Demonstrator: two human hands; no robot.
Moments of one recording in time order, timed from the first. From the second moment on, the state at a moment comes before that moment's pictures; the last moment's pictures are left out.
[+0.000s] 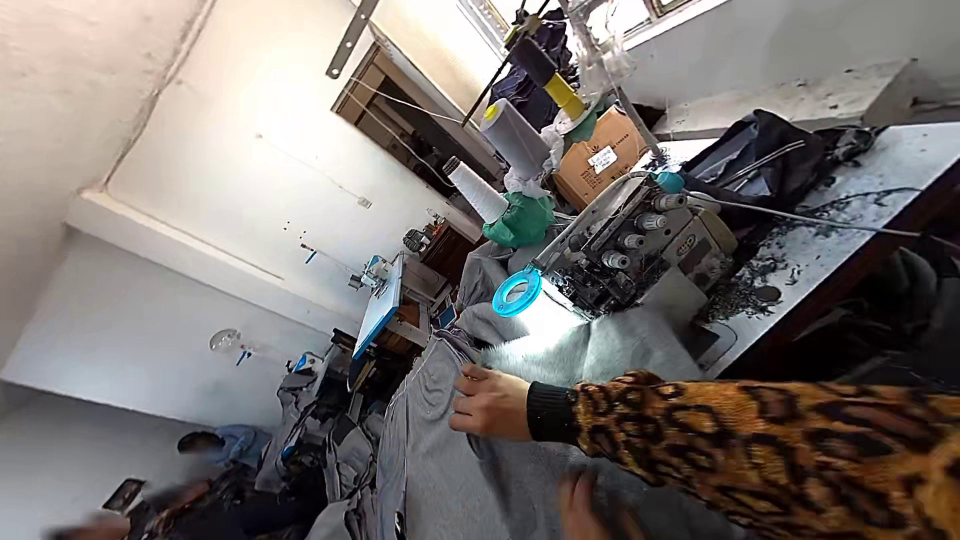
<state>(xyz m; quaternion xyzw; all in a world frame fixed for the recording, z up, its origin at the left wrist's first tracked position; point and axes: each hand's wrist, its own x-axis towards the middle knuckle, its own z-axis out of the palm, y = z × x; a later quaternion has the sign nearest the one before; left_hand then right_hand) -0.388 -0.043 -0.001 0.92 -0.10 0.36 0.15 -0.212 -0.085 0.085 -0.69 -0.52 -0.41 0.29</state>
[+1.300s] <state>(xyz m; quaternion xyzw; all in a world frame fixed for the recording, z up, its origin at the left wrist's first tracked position) -0.267 -0.017 0.047 0.86 -0.27 0.27 0.35 -0.278 -0.193 -0.040 -0.69 -0.25 -0.03 0.68</state>
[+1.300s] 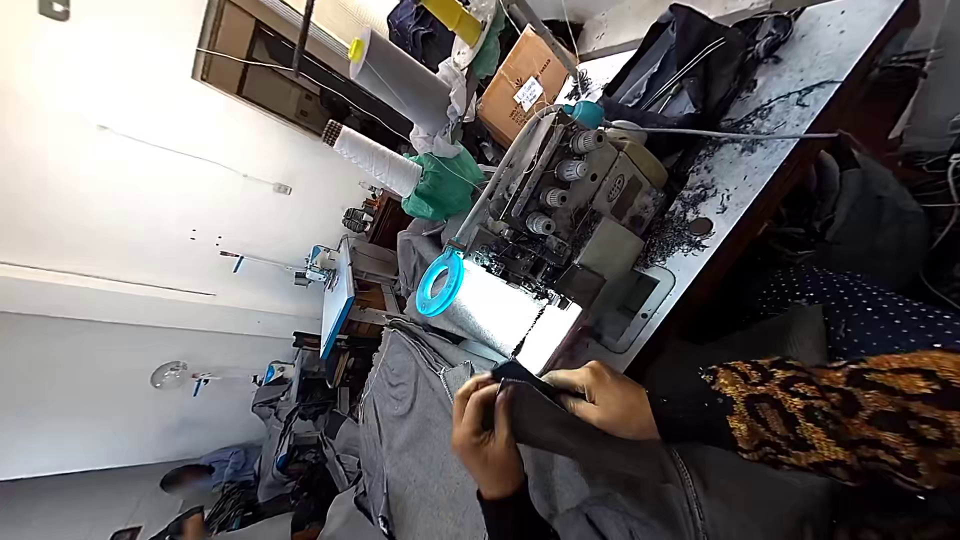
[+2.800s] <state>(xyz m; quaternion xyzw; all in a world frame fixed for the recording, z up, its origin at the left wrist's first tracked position) -0.252 -0.122 -0.013 0.91 -0.23 0.33 0.10 -0.364 -0.274 -0.132 -0.76 -0.32 -0.19 0.53</state>
